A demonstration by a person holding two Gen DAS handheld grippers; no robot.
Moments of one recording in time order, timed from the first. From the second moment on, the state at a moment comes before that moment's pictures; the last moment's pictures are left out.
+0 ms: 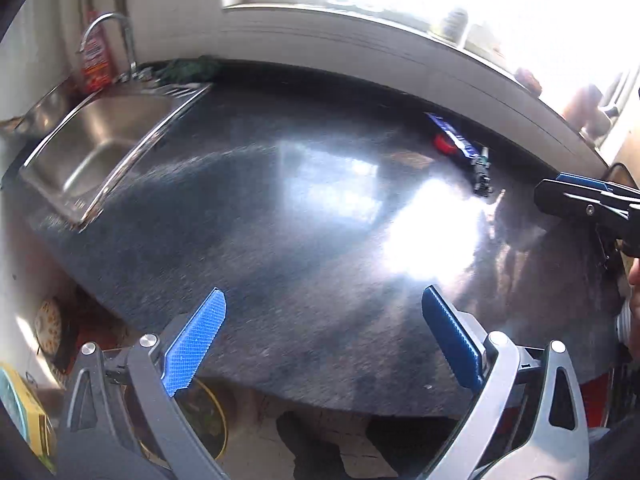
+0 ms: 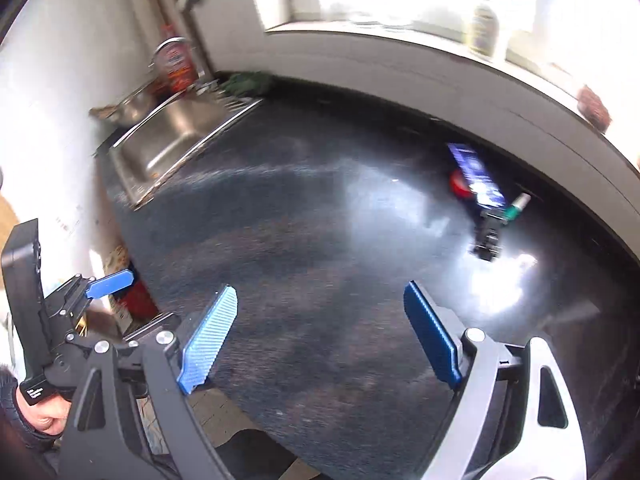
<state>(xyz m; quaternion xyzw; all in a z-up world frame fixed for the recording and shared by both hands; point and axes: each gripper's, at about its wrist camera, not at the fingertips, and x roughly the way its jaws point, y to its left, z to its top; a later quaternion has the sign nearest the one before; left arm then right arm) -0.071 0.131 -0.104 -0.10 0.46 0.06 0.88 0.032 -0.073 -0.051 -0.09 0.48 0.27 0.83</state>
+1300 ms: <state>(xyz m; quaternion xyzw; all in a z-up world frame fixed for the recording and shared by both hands) 0.197 -0.071 -0.190 -0.01 0.51 -0.01 0.86 0.311 -0.199 -0.161 -0.05 0.56 0.18 0.81</state>
